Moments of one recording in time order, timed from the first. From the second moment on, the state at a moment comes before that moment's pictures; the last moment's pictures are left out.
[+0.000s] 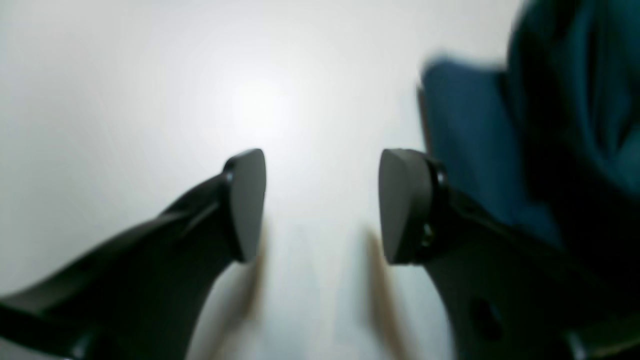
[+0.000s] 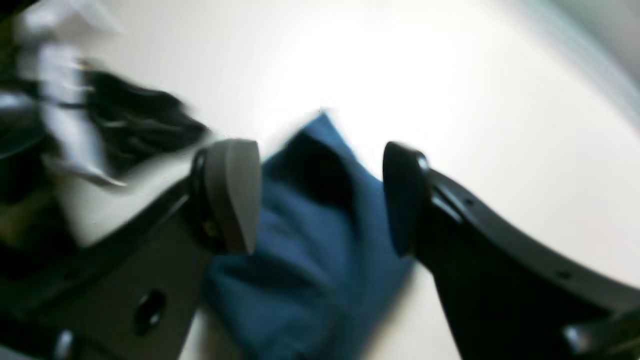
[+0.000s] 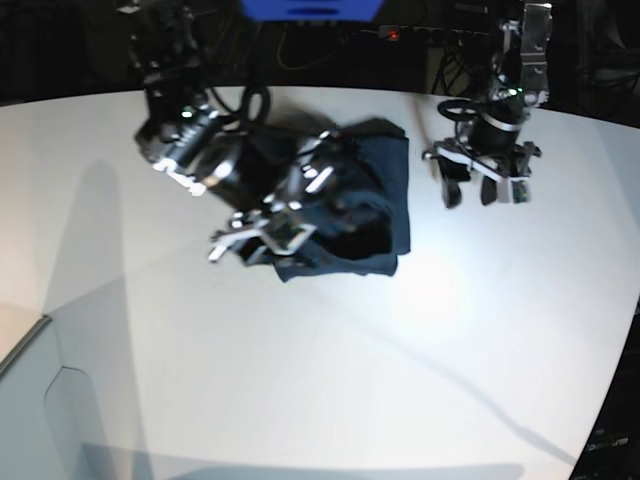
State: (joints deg) left arm 18.3 -9.1 -5.4 81.0 -19.5 -8.5 5.2; right arm -13.1 -0.8 -7.9 107.4 -9.5 39.6 -20.8
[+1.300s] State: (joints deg) left arm 20.2 -8.7 -20.3 83.4 -19.5 -8.6 5.6; right arm -20.2 4.4 -13.0 101.7 -9.5 39.6 -21.0
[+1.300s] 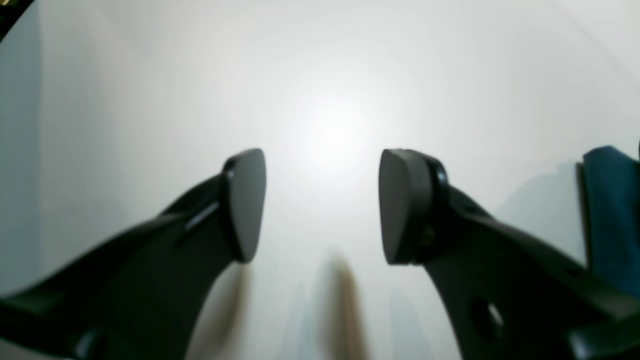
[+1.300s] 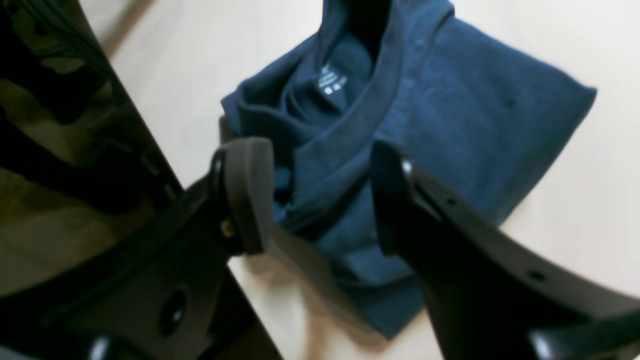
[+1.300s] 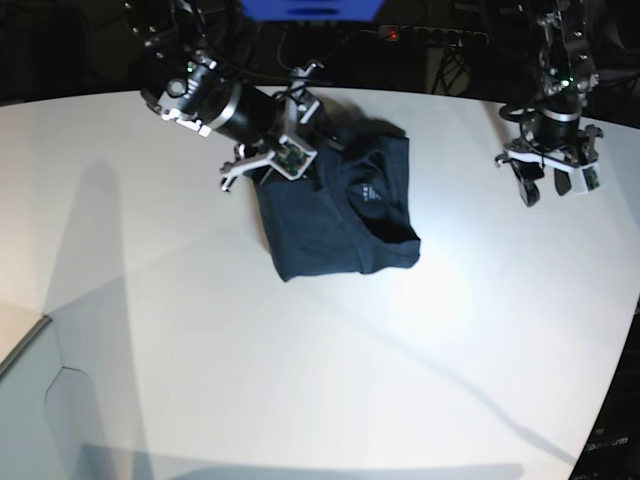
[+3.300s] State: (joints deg) left arm 24.7 -10.1 2.0 95.7 -31.1 -8.4 6.2; right arm -16.4 2.2 -8.8 94.9 -9.0 39.6 -20.0
